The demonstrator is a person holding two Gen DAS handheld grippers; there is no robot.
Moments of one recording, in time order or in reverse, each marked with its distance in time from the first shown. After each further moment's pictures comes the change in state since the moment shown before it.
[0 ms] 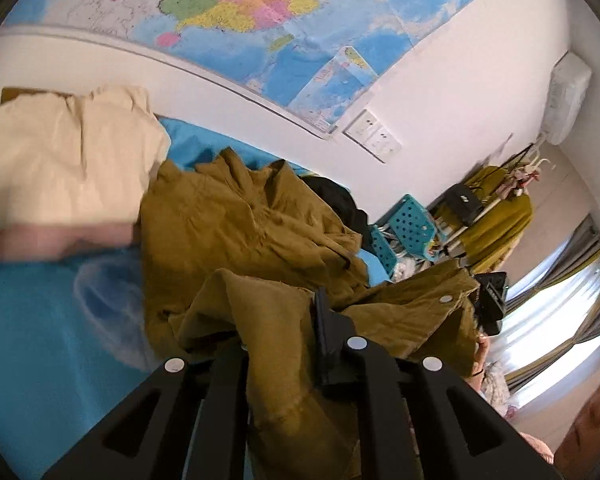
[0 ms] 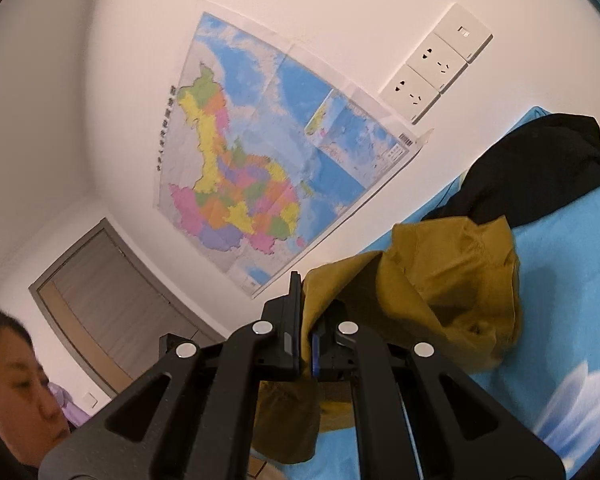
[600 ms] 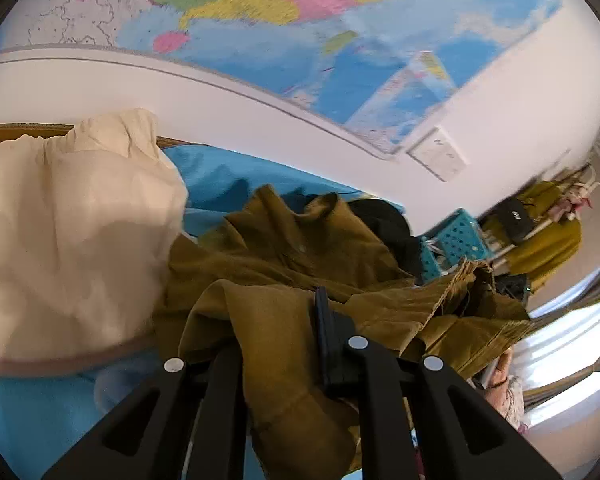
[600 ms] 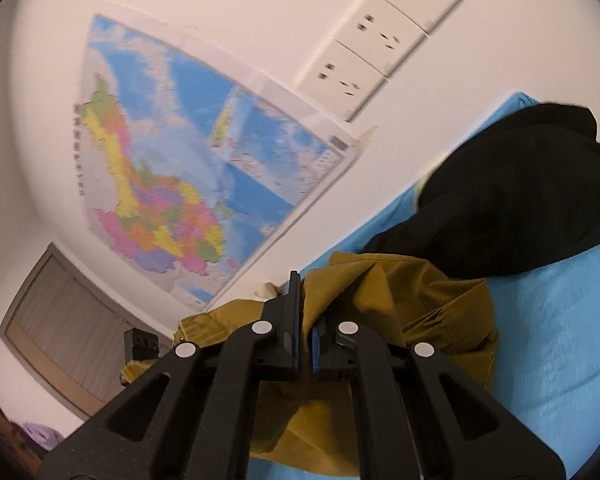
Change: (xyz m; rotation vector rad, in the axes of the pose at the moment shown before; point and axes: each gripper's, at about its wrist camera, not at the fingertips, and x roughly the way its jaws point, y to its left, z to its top) left arm 0.082 0.034 0.122 -0.076 0.100 0.155; right arm 0.102 -0.083 0.071 0.140 0.089 -0.181
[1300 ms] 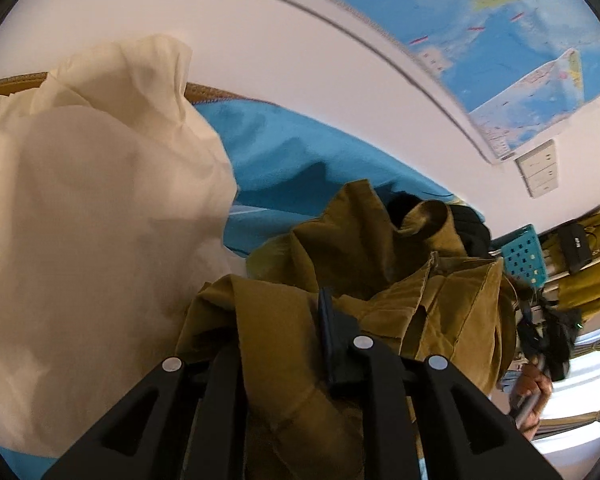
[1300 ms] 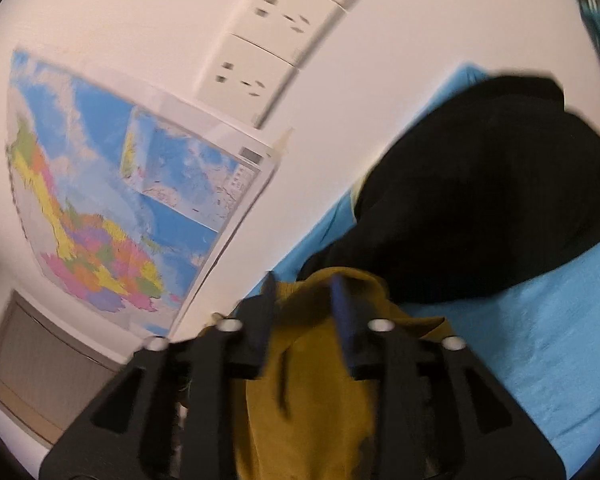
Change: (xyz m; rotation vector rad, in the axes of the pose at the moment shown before) left arm 0.109 0.062 0.039 -0.131 0.120 0.160; right arm 0.030 -0.031 -0.001 0.048 -0.075 -0.193
